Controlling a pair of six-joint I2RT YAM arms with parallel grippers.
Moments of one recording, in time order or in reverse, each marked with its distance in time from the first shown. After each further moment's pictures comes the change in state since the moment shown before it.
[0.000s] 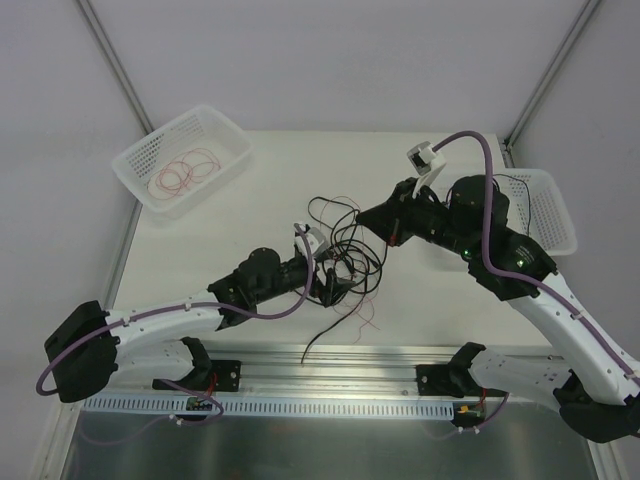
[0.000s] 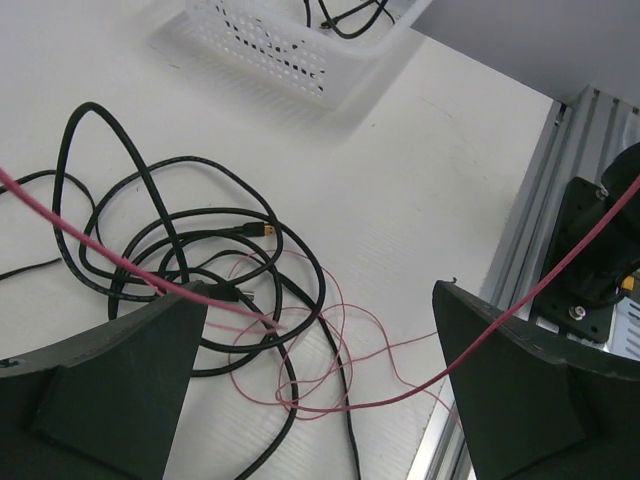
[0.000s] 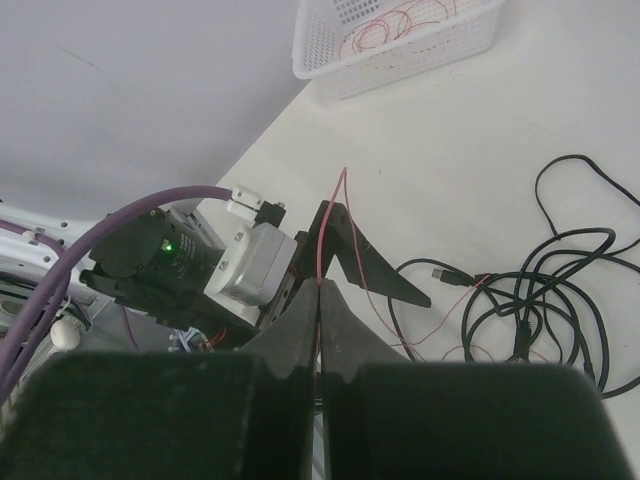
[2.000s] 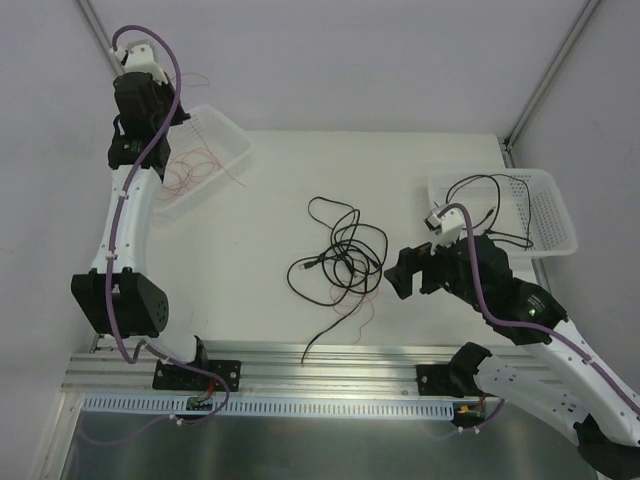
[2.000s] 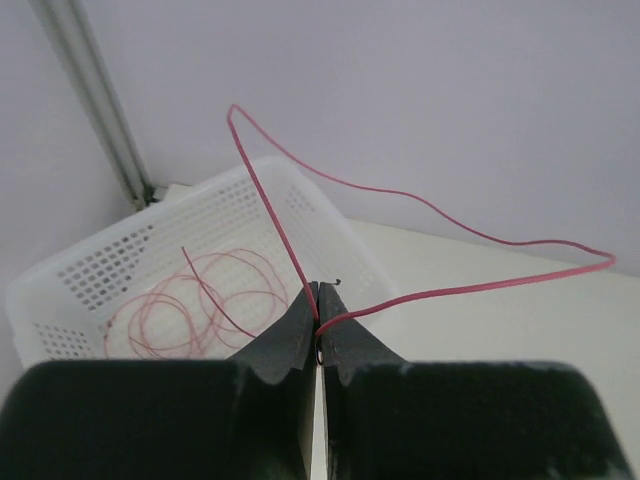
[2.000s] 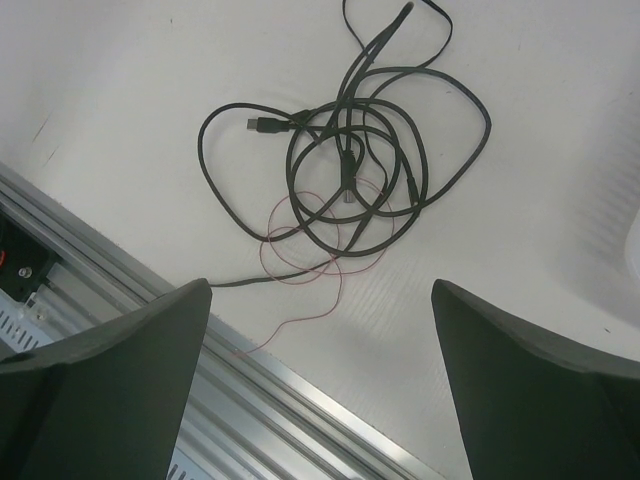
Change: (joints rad) left arm 0.992 0.416 1.114 -0.716 -0.140 -0.020; right arm 0.006 -0.327 -0.386 -0.222 0.287 -0.153
